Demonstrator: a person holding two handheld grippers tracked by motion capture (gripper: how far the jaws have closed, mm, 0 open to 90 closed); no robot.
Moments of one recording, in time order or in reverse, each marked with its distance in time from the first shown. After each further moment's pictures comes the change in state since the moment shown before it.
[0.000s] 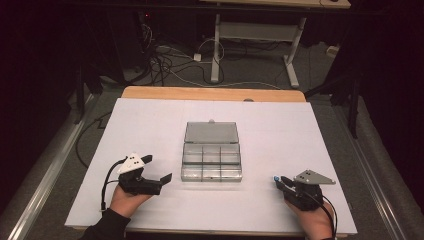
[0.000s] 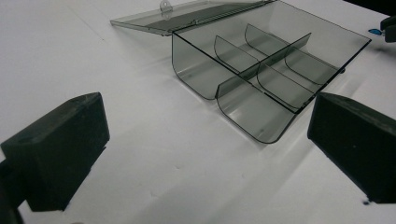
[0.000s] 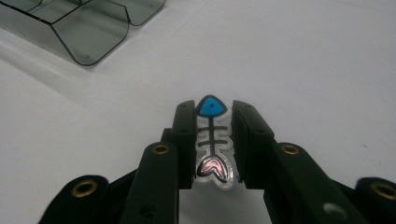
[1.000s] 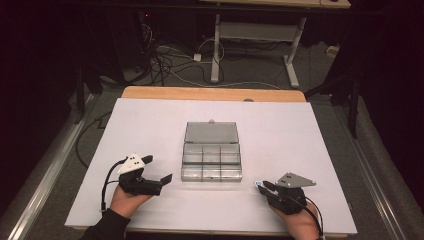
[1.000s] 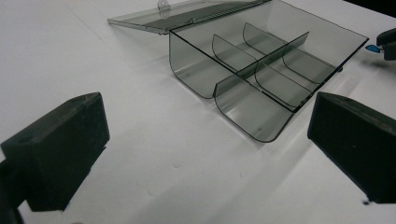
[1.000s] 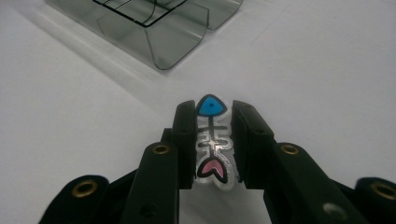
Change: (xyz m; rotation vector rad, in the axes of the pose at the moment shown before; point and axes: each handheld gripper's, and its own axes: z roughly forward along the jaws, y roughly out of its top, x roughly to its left) left arm 0.000 -0.001 0.001 0.005 -0.008 -0.001; right arm 0.038 0.008 0.015 0.018 0.119 -0.079
